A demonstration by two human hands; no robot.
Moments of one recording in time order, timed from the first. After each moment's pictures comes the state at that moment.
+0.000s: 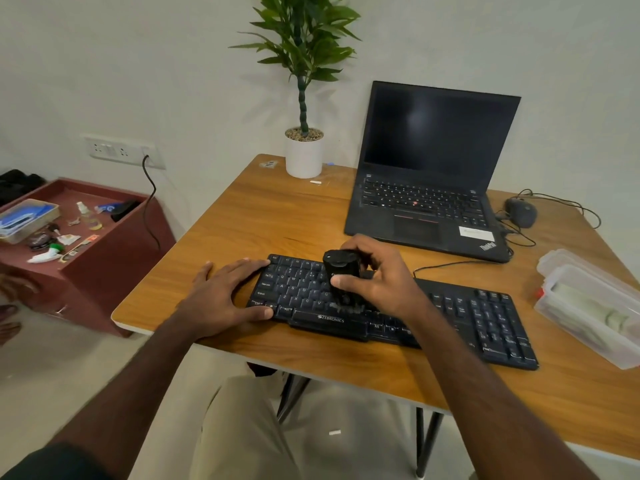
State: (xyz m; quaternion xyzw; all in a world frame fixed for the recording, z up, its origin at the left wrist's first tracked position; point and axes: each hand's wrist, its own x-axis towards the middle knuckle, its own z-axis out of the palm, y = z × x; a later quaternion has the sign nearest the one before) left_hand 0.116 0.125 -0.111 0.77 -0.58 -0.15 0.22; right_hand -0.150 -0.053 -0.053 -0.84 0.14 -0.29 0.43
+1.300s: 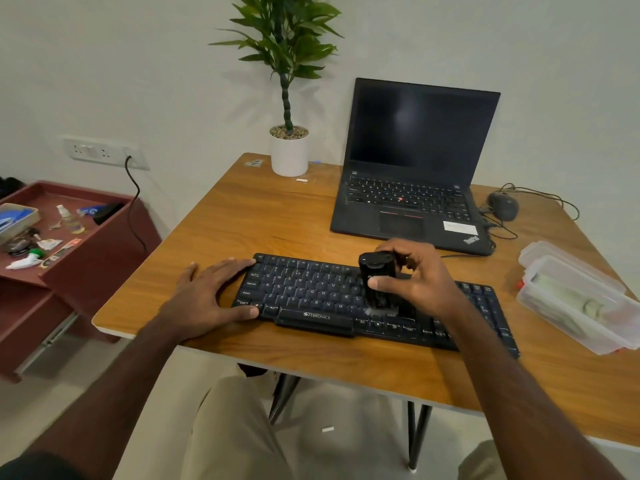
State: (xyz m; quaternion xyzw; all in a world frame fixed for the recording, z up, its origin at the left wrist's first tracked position) left_hand 0.116 0.124 -0.110 0.77 -0.58 -0.15 0.22; right_hand -0.213 -0.082 -0.049 -0.83 0.16 -0.32 0.43
